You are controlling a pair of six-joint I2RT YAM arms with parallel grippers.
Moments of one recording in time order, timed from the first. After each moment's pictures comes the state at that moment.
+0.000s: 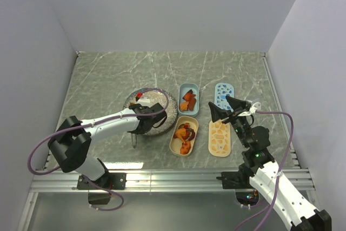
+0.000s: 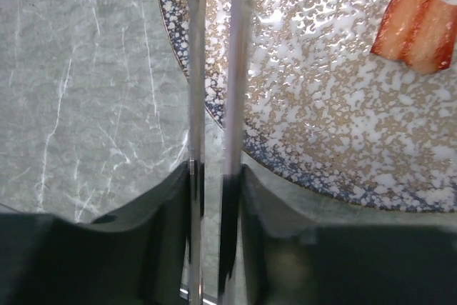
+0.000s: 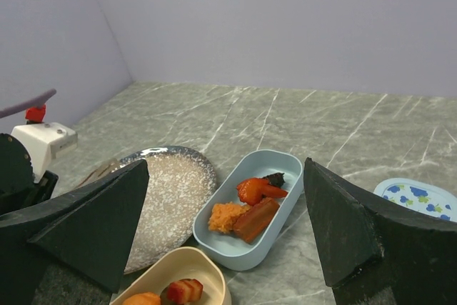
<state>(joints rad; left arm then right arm) -0.86 1.51 0.96 -0.93 -0.67 -0.83 0.40 0.45 0.20 0.51 -0.04 0.25</state>
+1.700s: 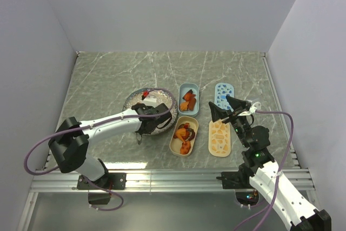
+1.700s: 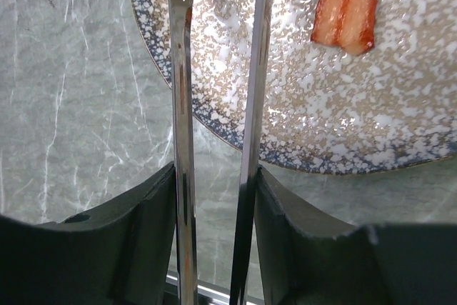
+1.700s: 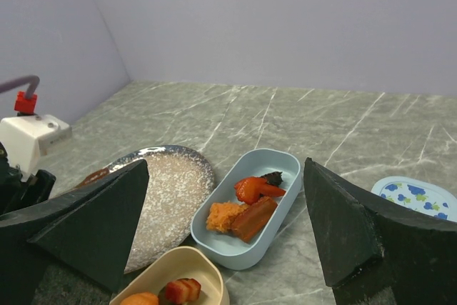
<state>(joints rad) -0.93 1.50 1.04 -0.97 -0.67 -0.81 0.39 0.46 0.20 0.51 -0.04 0.25</state>
